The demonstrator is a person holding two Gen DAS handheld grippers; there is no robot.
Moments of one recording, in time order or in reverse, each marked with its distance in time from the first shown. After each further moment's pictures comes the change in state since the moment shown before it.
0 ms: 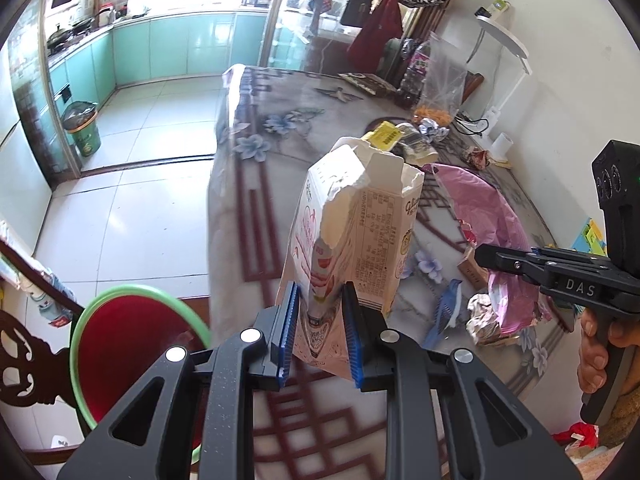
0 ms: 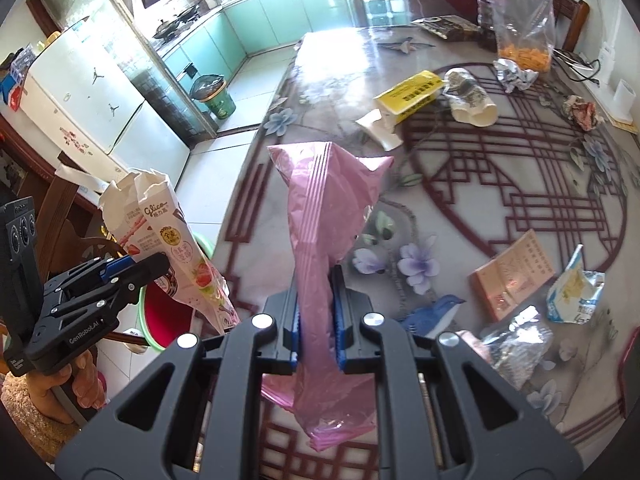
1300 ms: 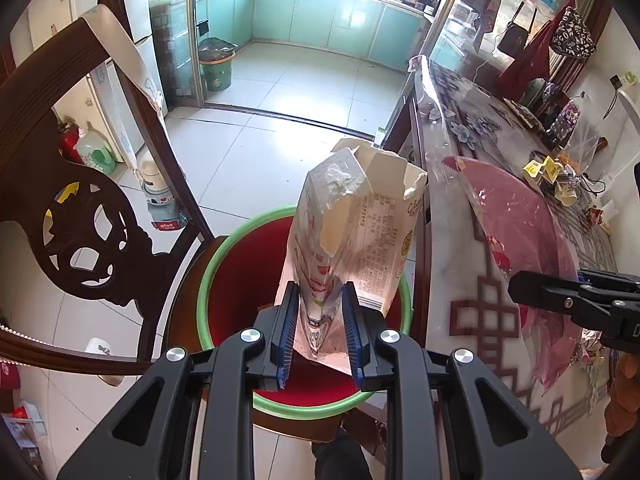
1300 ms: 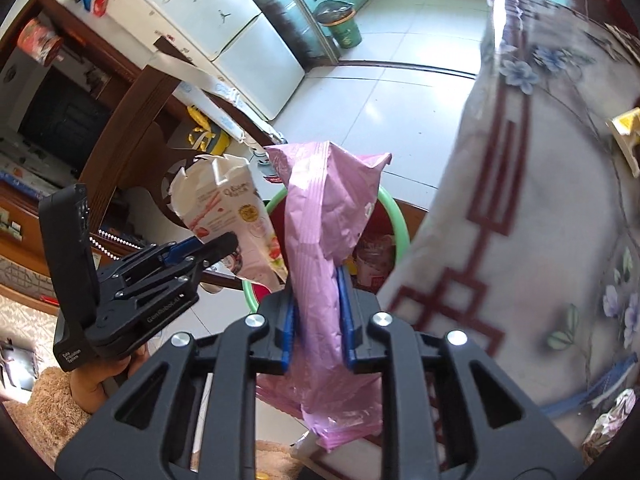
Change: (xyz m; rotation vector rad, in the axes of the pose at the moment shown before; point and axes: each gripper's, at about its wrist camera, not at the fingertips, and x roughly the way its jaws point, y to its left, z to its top) left arm -0.040 0.162 -0.078 -0.331 0.025 0.314; right arm 0.096 0.187 -0.008 -0.271 0.238 0.325
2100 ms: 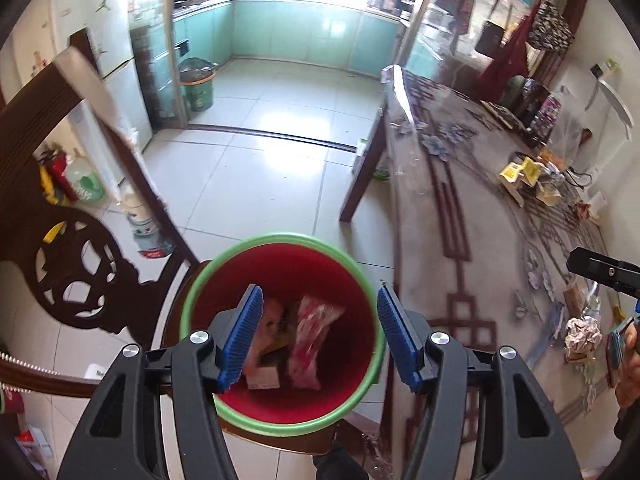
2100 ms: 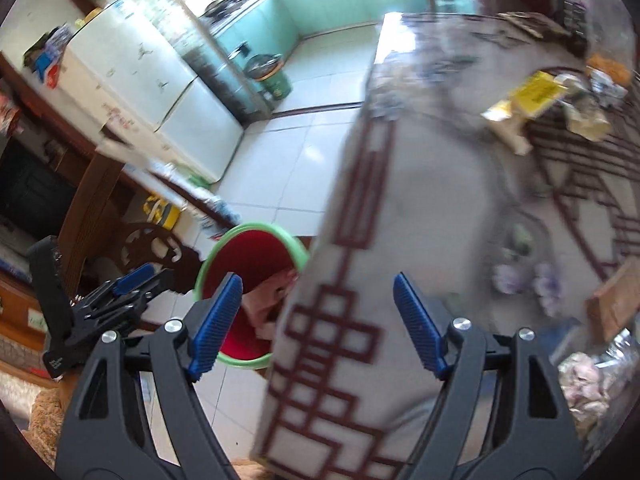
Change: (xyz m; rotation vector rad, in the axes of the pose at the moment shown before) left arm -0.010 -0.037 0.020 0.082 -0.046 -0.043; right arm -0.086 -0.086 -0.028 0.223 -0.205 -0.179
